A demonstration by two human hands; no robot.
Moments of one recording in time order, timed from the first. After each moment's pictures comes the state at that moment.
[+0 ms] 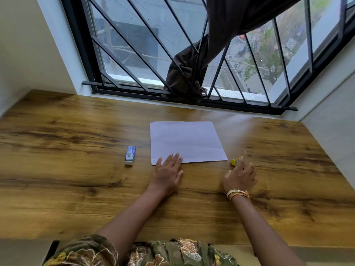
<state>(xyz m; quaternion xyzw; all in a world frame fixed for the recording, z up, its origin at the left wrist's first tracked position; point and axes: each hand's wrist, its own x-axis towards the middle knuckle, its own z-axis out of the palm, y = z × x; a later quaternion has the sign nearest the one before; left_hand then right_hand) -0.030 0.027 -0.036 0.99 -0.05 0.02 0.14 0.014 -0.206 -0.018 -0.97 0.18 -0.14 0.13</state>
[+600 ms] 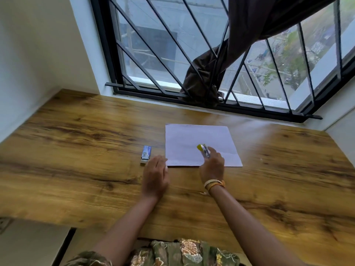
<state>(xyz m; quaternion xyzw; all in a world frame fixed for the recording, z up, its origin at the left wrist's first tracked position) -0.065 0.080 -0.031 0.93 0.10 0.23 0.27 0.021 -0.085 0.003 -0.94 -0.04 -0.12 0.33</state>
